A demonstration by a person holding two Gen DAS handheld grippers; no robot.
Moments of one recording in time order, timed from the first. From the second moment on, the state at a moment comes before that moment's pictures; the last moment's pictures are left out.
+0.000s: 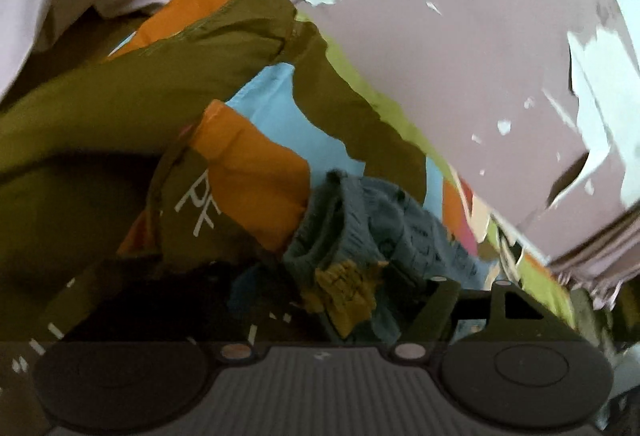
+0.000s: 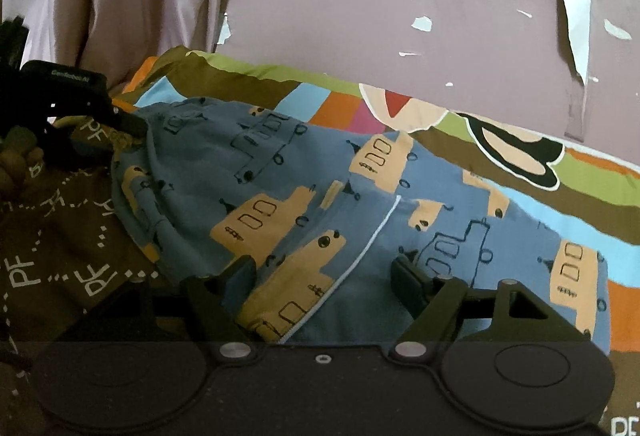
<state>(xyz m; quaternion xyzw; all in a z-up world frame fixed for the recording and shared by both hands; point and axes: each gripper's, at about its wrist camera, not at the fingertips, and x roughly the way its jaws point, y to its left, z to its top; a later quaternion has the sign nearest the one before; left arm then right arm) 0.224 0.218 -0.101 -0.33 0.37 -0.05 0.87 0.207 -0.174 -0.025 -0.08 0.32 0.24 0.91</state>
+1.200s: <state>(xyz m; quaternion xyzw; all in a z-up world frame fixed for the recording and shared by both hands) 0.222 0.189 -0.094 -0.27 0.38 0.00 0.89 0.219 -0.164 -0.031 -0.16 0.26 0.14 0.94</state>
